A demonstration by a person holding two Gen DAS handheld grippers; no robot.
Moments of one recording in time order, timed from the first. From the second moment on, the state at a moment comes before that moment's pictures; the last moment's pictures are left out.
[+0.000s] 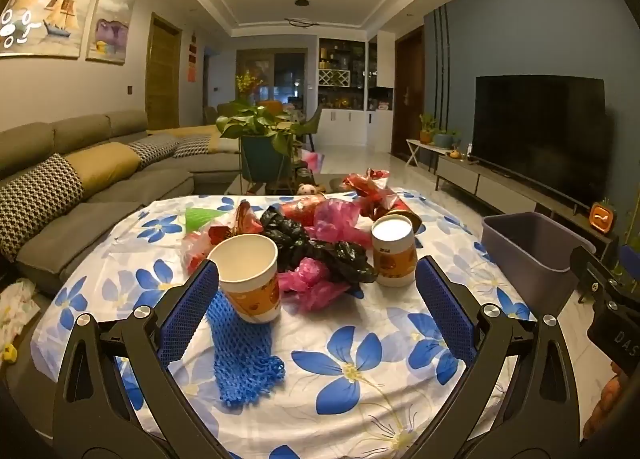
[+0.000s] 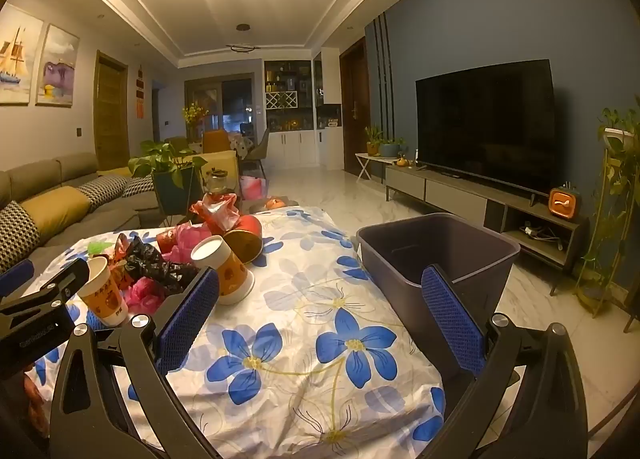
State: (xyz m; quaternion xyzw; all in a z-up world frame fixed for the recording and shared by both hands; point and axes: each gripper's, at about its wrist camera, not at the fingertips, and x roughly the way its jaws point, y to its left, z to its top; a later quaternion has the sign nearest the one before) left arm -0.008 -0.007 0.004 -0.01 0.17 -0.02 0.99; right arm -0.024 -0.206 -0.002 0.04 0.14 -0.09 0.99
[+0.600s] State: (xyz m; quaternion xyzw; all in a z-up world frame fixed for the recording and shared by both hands) left arm -0.006 -0.009 0.002 -0.01 0.16 -0.02 0.99; right arm -0.024 -0.204 -0.003 0.03 0.14 -0.09 0.99
